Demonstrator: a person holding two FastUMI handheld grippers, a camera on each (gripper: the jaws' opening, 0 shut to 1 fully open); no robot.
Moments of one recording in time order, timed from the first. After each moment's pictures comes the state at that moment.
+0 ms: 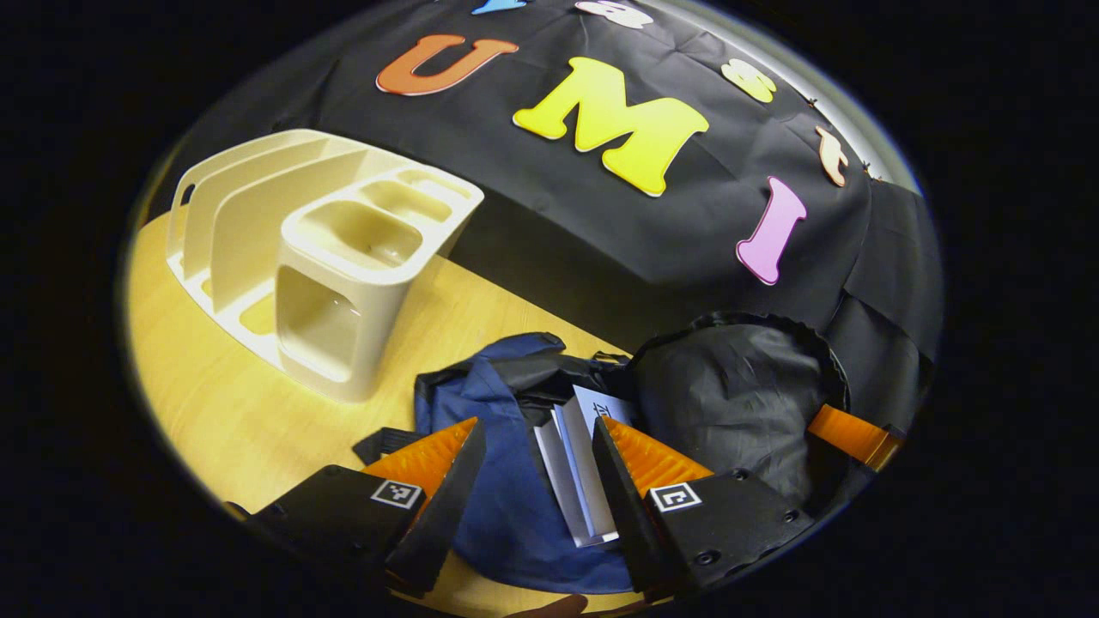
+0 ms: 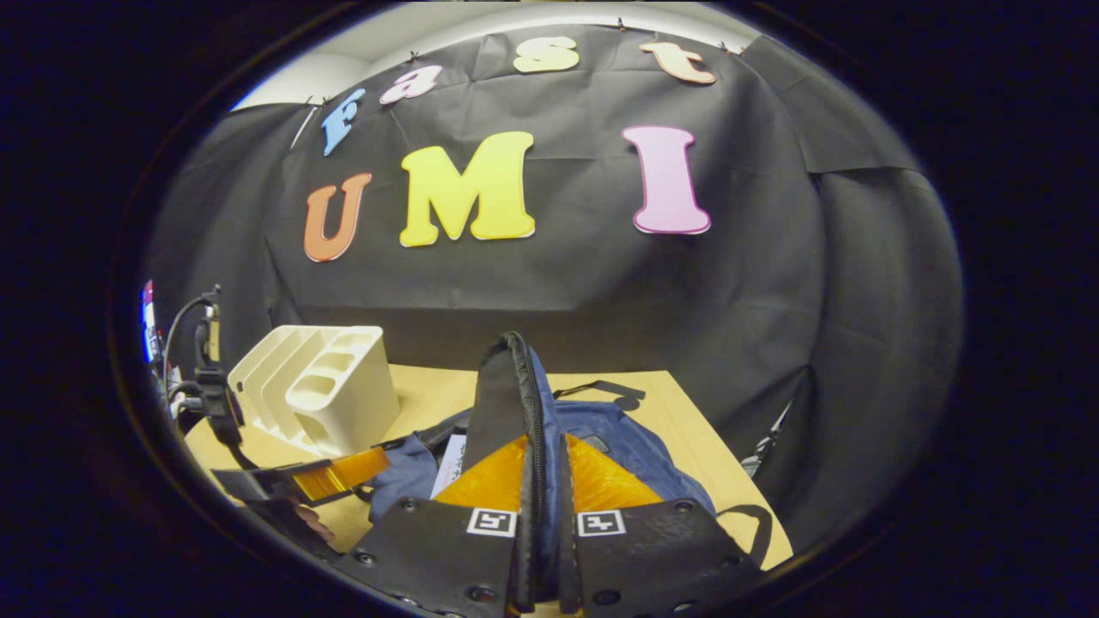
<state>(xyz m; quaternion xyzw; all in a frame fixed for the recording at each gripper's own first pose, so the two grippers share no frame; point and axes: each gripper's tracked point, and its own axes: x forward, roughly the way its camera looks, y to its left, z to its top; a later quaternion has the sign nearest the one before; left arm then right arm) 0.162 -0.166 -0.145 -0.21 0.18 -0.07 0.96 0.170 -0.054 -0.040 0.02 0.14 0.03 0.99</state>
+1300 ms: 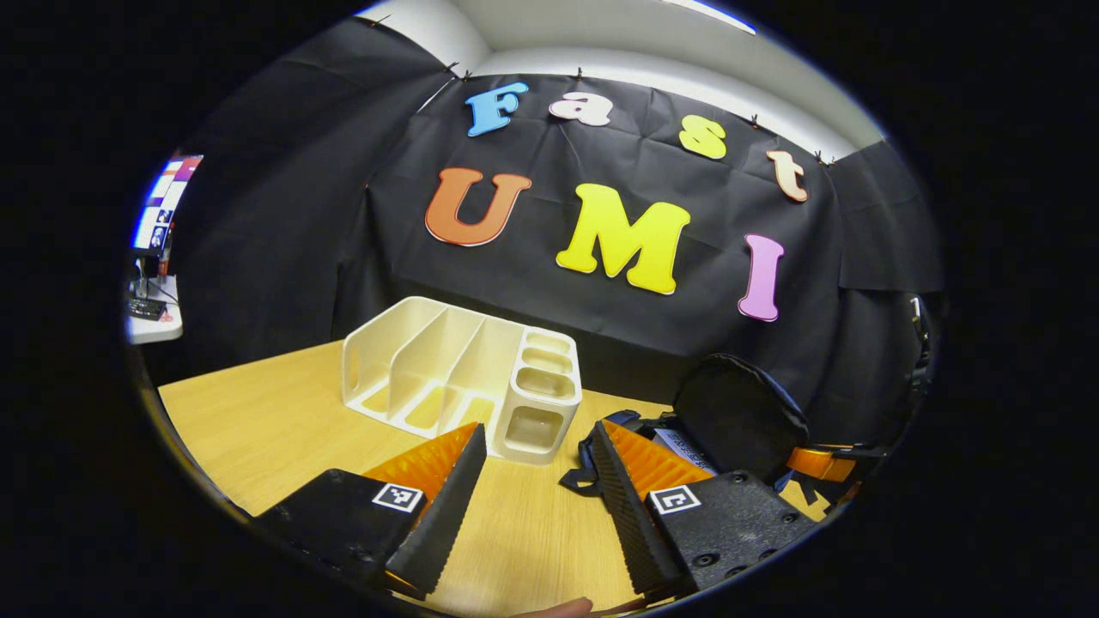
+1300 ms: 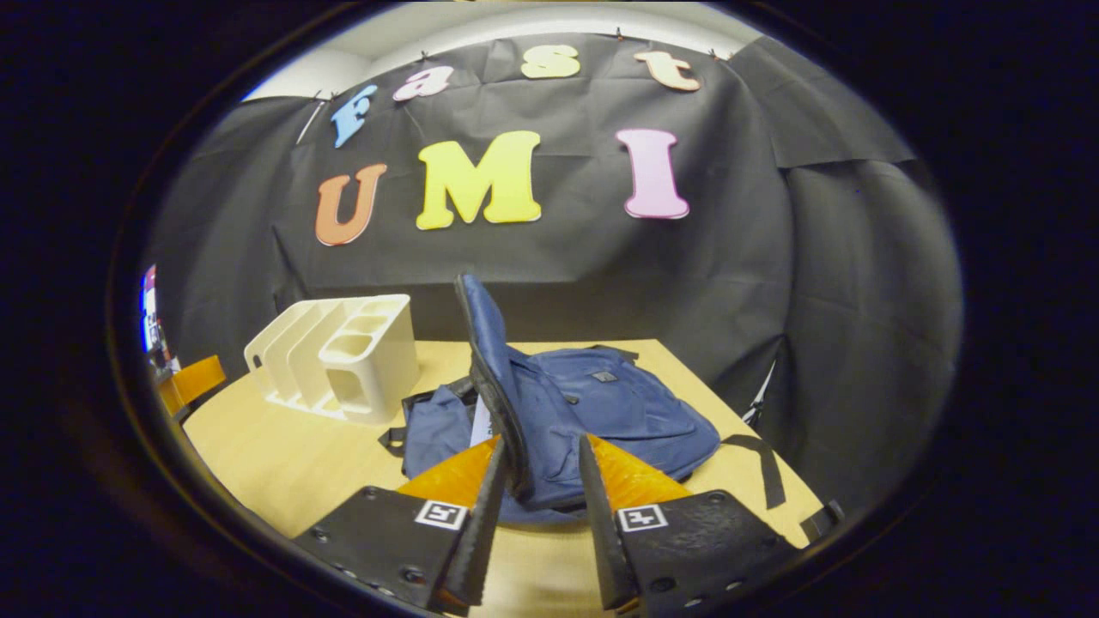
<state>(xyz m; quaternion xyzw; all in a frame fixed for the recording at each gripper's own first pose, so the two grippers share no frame) 0.004 -0.013 -0.038 -0.08 0.04 0.02 1.00 0.057 -0.012 -0.078 0.02 0.13 0.00 0.99</state>
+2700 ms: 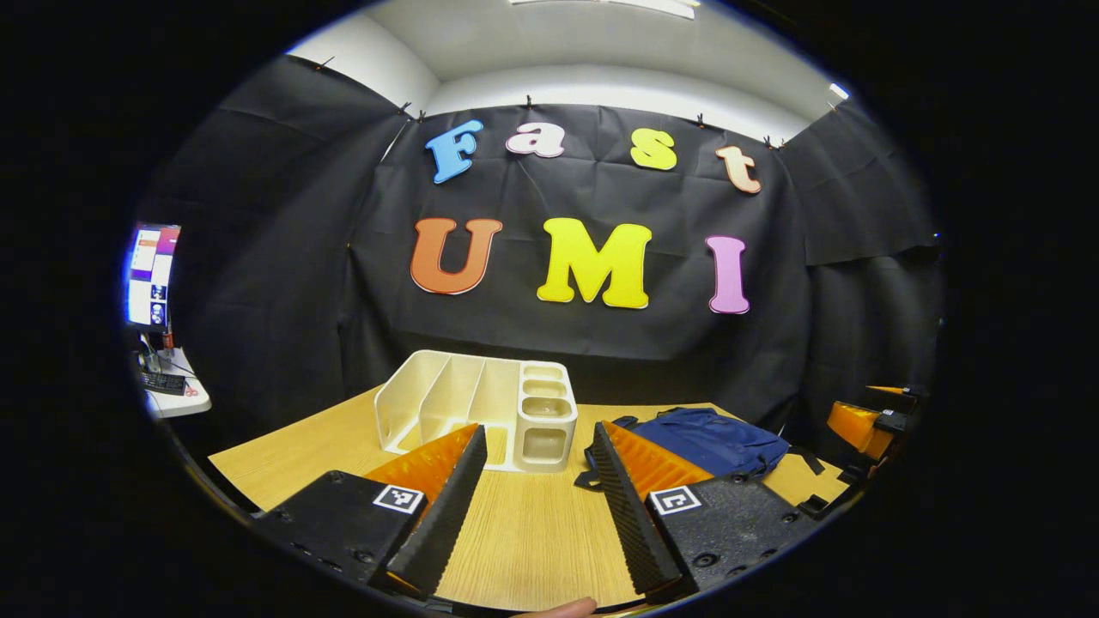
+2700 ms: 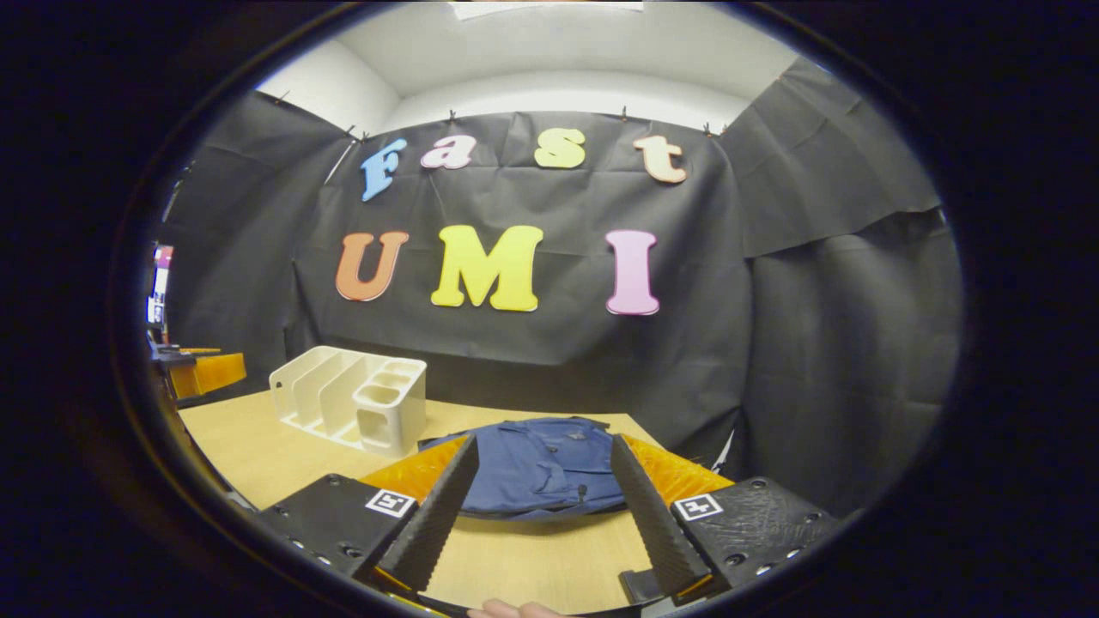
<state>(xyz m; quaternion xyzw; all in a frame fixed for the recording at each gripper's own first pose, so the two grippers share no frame) -0.050 -0.012 0.004 -0.01 0.01 0.00 1.00 -0.044 -0.015 -0.014 -0.02 -0.01 -0.03 1.00</state>
